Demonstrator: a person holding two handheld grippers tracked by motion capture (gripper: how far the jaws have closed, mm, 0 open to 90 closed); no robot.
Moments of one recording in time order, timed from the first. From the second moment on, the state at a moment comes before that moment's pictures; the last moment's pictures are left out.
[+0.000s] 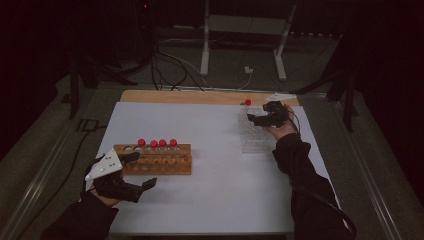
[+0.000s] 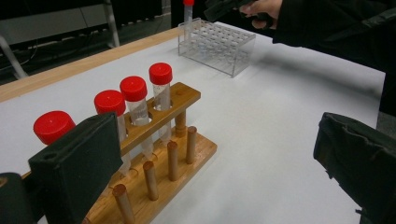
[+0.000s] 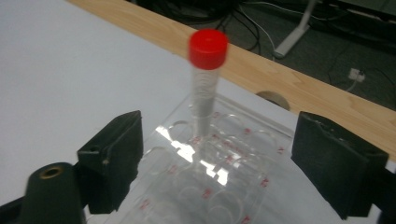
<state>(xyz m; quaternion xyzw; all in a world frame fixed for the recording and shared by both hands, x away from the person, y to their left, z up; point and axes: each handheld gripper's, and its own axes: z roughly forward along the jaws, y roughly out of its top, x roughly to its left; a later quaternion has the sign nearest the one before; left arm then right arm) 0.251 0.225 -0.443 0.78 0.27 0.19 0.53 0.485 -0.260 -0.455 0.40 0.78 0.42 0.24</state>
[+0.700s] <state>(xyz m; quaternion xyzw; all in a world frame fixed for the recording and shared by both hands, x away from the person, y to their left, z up) 0.253 0.226 -0.445 0.78 0.27 0.18 0.53 0.513 -0.241 -0.460 0.38 0.80 0.42 0.21</state>
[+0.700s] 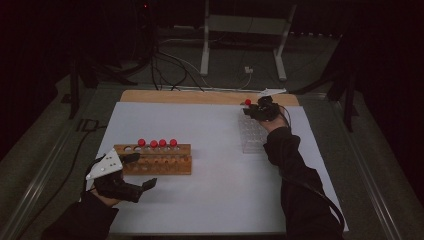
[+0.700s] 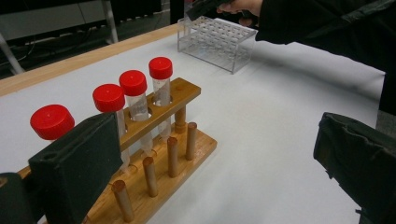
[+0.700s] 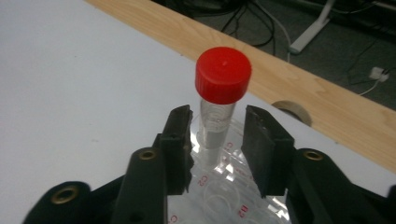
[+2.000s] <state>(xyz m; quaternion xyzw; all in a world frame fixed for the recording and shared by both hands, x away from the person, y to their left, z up) 0.251 0.209 -0.432 0.79 0.25 0.17 0.53 0.446 -0.244 -0.393 0.31 0.80 0.46 0.22</state>
